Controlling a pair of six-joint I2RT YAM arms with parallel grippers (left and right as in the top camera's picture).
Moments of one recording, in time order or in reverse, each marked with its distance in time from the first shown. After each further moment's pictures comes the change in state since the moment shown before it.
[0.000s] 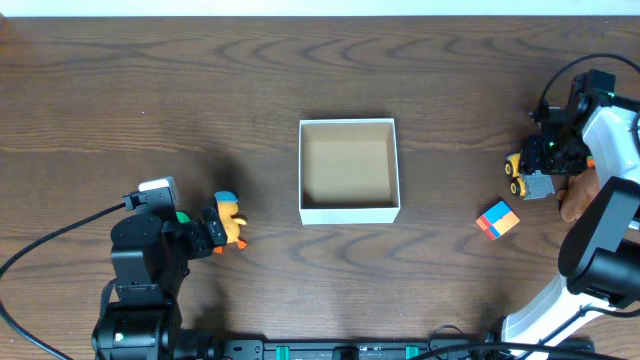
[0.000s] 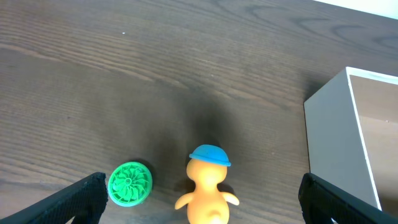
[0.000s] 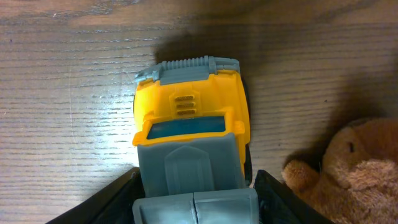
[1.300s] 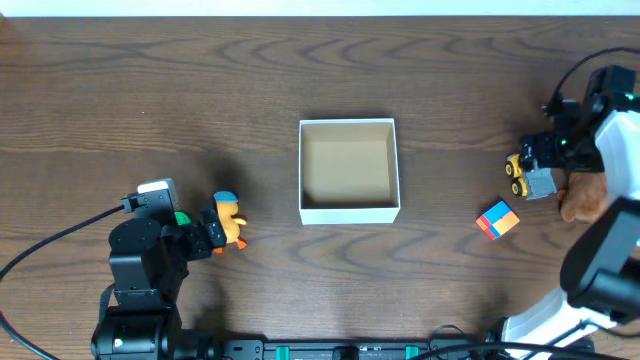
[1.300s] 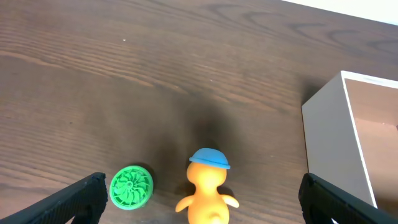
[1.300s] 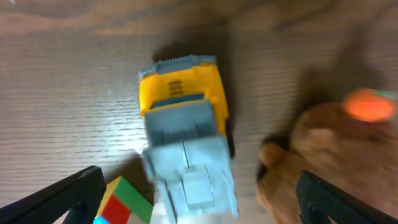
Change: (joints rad) left arm 0.000 -0.025 0.000 0.000 0.000 0.010; right arm -0.020 -0.068 0.000 -0.013 -0.009 -0.011
